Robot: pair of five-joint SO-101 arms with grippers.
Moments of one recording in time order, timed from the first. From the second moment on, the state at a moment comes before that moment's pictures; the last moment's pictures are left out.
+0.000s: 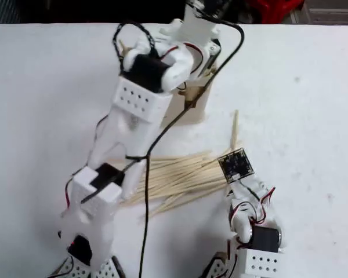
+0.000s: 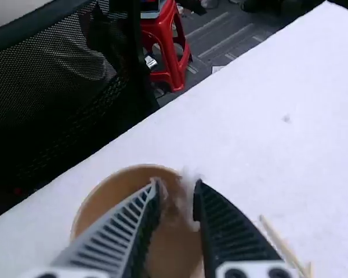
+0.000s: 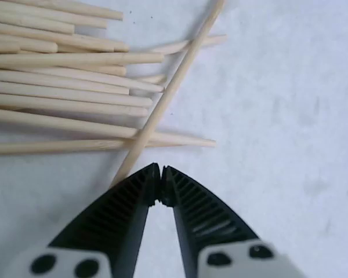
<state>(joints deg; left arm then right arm) 24.9 32.1 -67.2 76.4 -10.2 4.0 -102.5 96.4 66.4 33.4</state>
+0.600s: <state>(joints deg) 24.6 42.2 -67.6 81.9 -13.0 4.0 -102.5 96.4 66.4 33.4</state>
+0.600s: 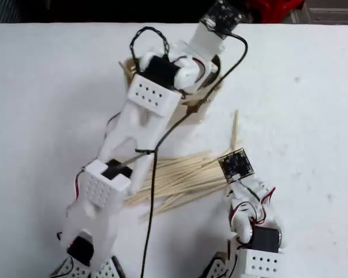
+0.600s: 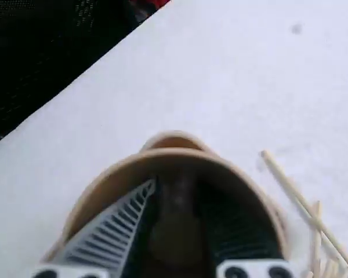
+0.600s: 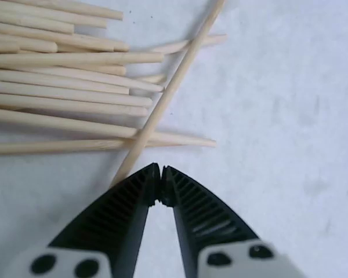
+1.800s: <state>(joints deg) -10.3 -1.0 -42.7 102.5 -15.9 4.0 -102.5 96.4 65.4 33.3</state>
